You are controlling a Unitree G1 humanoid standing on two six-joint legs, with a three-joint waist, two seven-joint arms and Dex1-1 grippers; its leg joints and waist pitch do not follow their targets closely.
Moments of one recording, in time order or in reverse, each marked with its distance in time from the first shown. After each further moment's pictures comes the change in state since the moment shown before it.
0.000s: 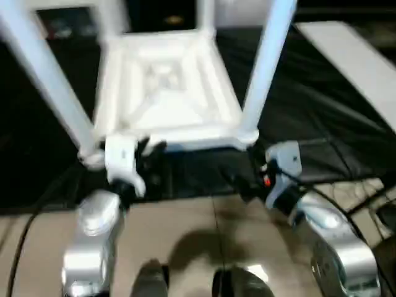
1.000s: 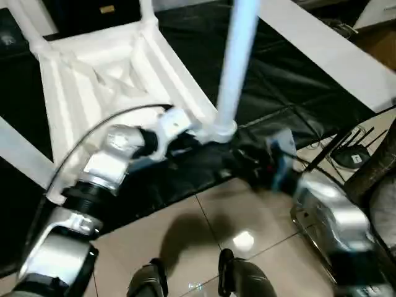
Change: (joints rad) left arm -0.677 0.359 -0.212 0.805 0.088 -0.213 -0.635; right arm -0.200 -0.111 -0.107 0.341 0.104 -0.045 0.358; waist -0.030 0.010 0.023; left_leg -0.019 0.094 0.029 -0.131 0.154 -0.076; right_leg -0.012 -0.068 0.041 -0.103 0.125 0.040
